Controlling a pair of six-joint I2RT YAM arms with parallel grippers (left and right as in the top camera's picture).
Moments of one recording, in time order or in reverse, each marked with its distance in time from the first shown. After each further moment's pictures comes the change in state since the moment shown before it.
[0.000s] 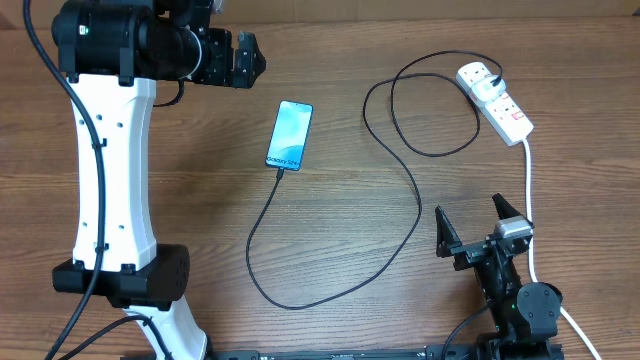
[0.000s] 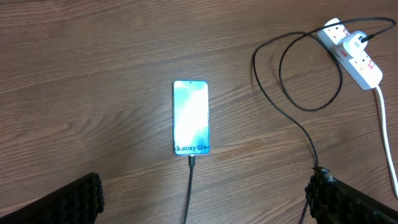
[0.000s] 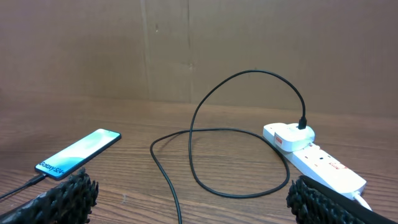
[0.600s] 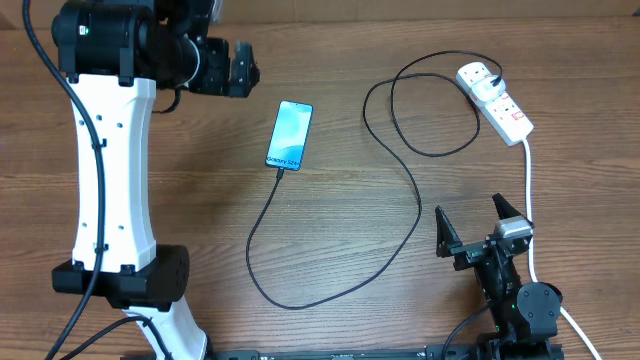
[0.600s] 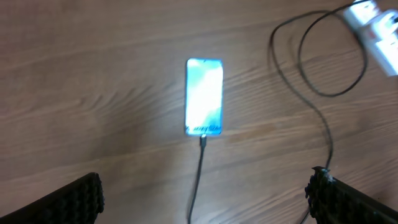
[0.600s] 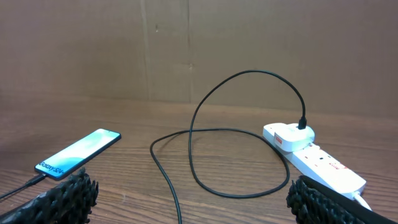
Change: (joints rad) left arm 0.000 -0.010 -0.013 -0.074 -0.067 0.000; right arm 0.000 0.000 0.000 0.000 0.000 0.000
